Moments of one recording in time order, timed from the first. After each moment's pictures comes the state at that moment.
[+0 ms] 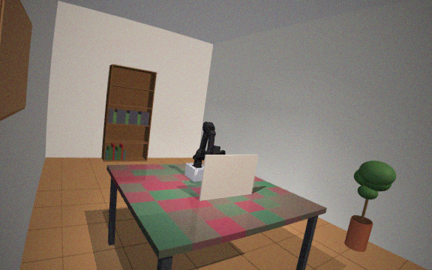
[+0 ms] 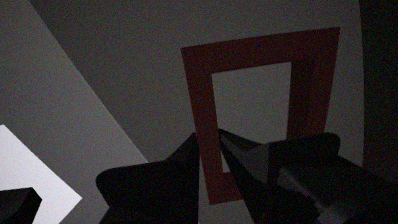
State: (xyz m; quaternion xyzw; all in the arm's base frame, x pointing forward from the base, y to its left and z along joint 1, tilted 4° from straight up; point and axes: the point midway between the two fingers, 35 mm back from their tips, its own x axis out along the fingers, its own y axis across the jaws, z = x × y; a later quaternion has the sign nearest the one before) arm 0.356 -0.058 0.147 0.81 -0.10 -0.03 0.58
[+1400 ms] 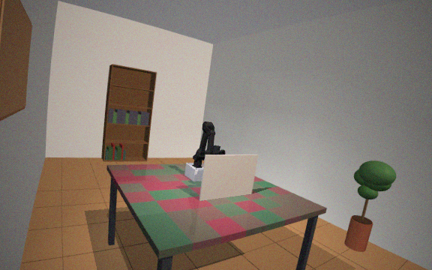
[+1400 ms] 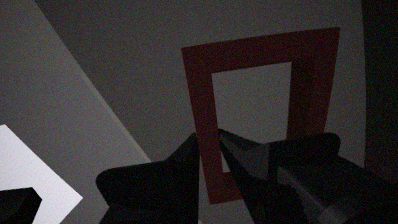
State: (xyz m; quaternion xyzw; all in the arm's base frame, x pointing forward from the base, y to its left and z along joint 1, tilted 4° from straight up) arm 0.355 -0.059 0.151 0.81 -0.10 -0.03 0.58
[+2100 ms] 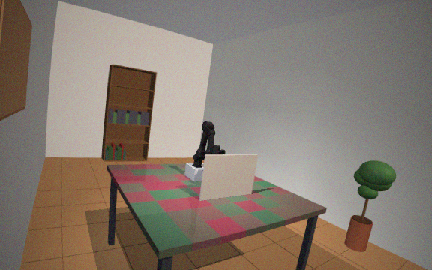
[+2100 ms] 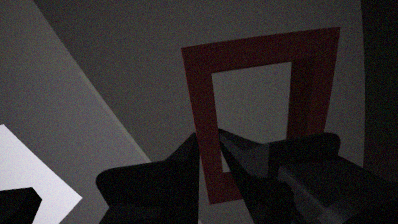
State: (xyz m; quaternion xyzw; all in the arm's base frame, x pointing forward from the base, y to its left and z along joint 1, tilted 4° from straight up) arm 0.356 -0.058 0.151 0.81 -0.10 -0.03 0.58
